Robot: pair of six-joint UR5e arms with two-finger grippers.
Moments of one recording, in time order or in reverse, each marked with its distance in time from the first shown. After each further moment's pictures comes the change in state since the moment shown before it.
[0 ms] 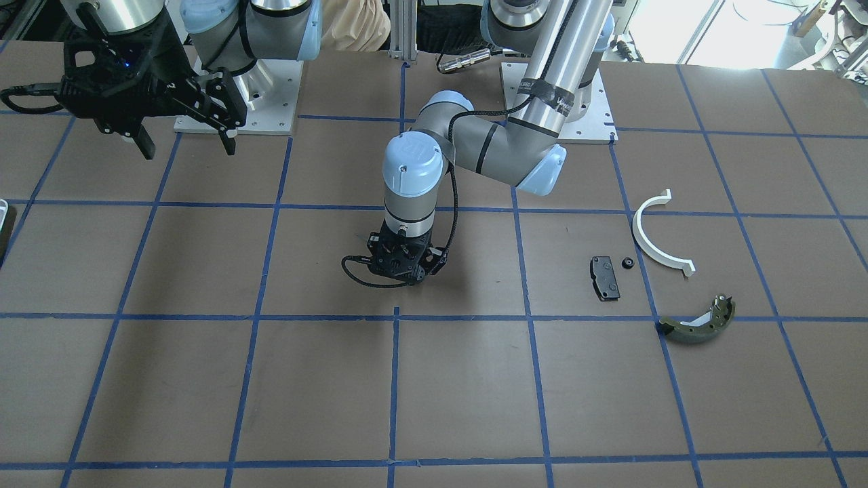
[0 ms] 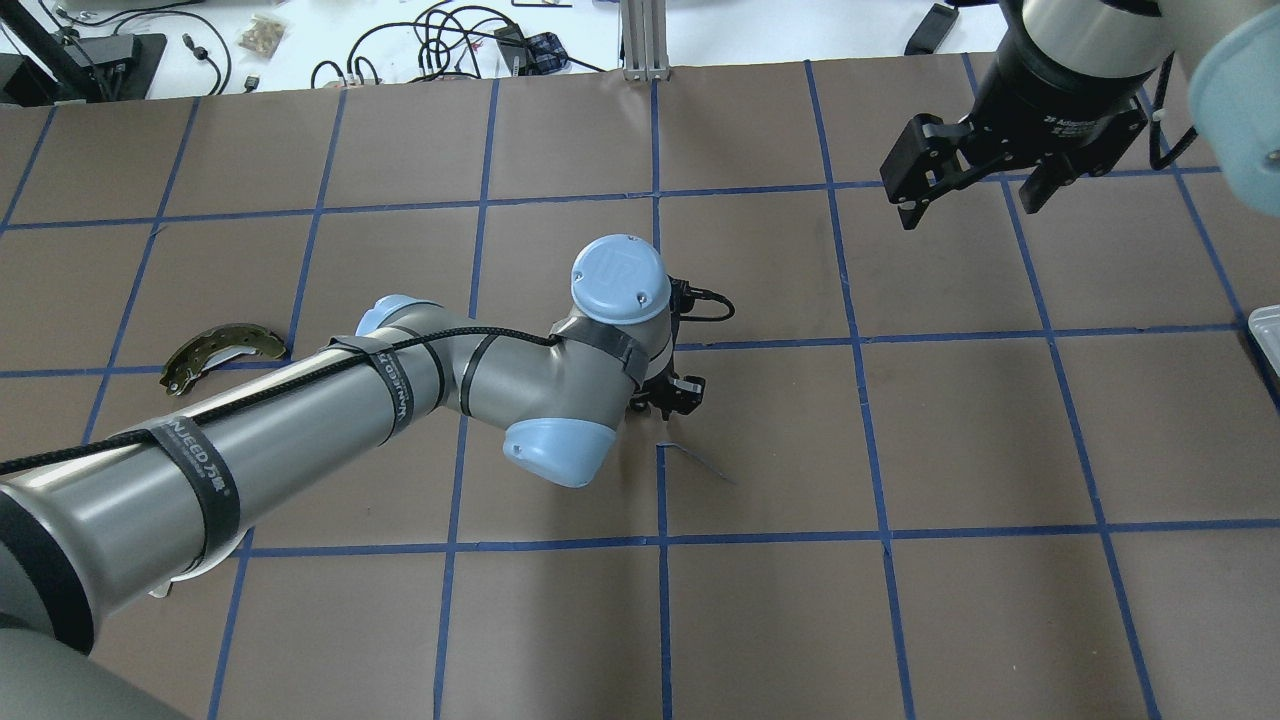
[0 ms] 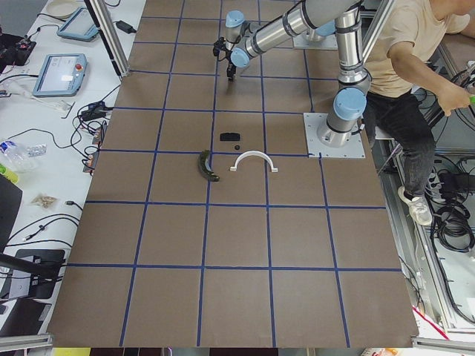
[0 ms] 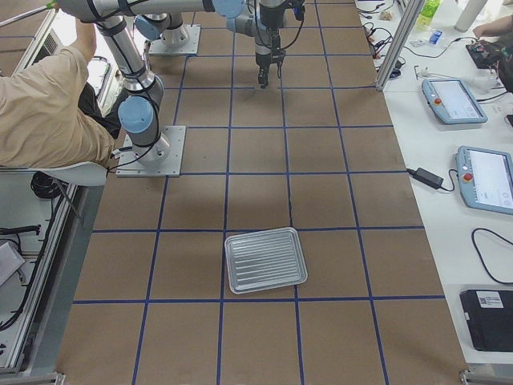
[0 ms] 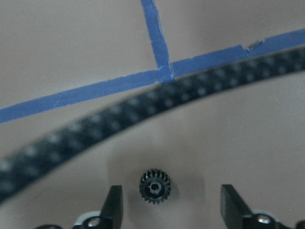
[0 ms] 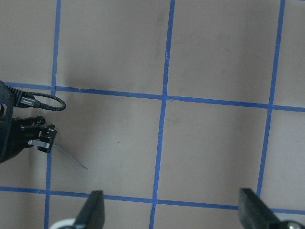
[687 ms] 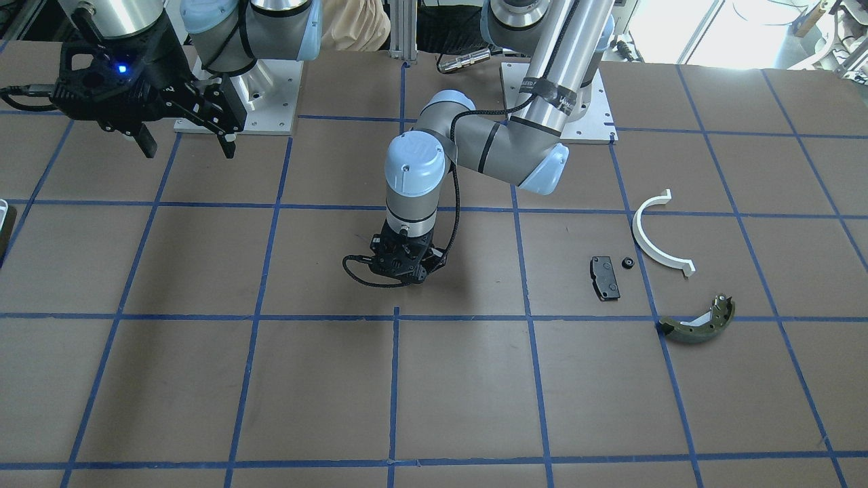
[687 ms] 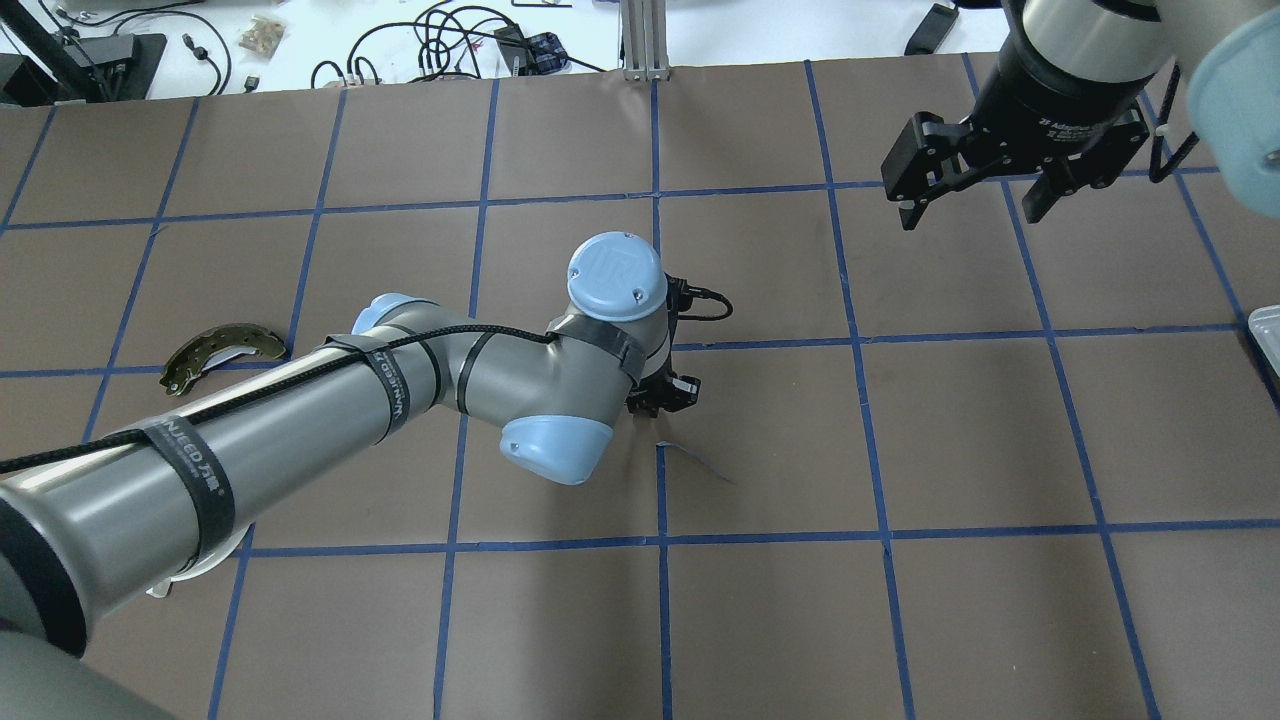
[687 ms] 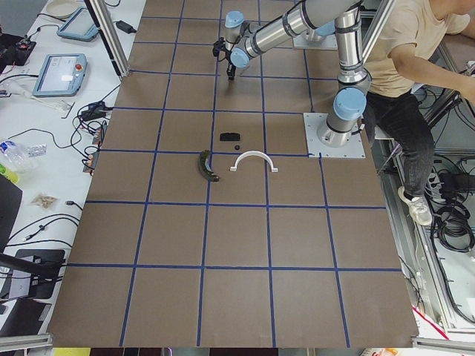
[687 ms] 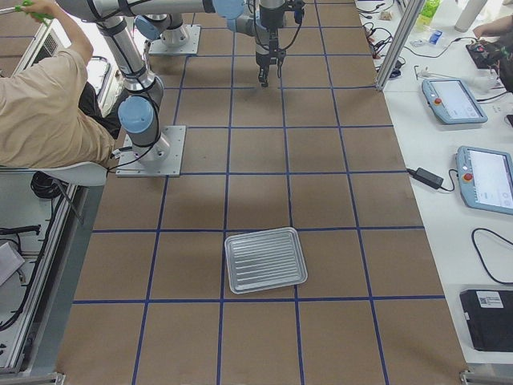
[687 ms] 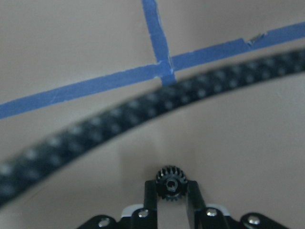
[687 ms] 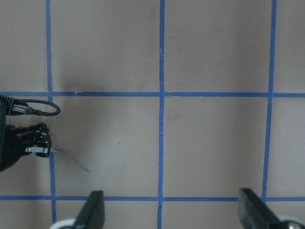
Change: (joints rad) left arm 0.010 0.021 0.008 -0.018 -0.008 0.018; right arm -0.002 0.001 0.006 0.006 -0.001 0.071
